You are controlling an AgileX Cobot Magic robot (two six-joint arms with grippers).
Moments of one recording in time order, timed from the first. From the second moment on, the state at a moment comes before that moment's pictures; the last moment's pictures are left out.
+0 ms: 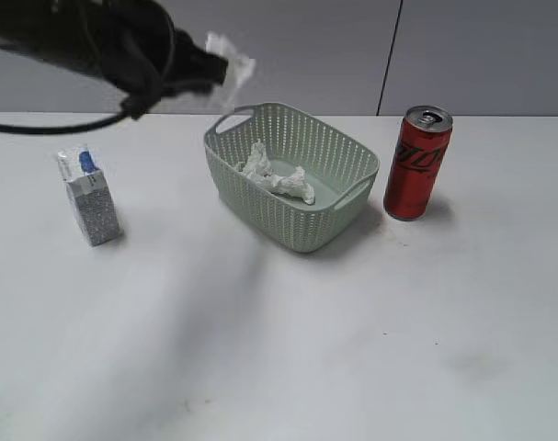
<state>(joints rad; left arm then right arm) -0.57 1.59 -1.15 -0.31 0.36 0.26 0.15 0.12 -0.42 0.01 0.95 -0.01</state>
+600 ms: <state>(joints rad) -0.59 1.70 -1.15 -0.32 -0.33 0.26 0.15 0.12 -0.42 0.01 0.95 -0.01</state>
